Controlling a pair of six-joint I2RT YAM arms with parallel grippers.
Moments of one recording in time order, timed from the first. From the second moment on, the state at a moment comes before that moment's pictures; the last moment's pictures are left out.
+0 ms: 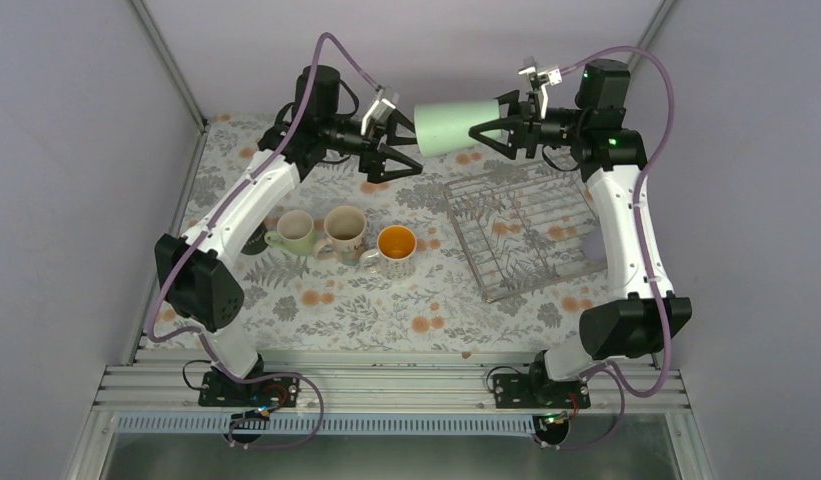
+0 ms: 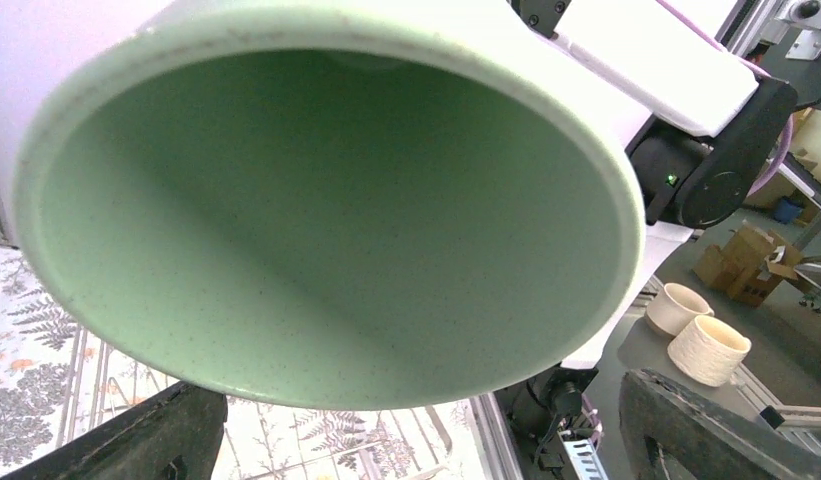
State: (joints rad) left arm -0.46 1.74 1.75 -0.31 1.29 0.01; right arm 0.07 1.53 1.77 -0.60 -1.35 -0.08
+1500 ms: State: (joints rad) left arm -0.46 1.72 1.88 -0.36 1.23 0.00; right arm 0.07 1.61 1.81 -0.59 -1.38 -0.07
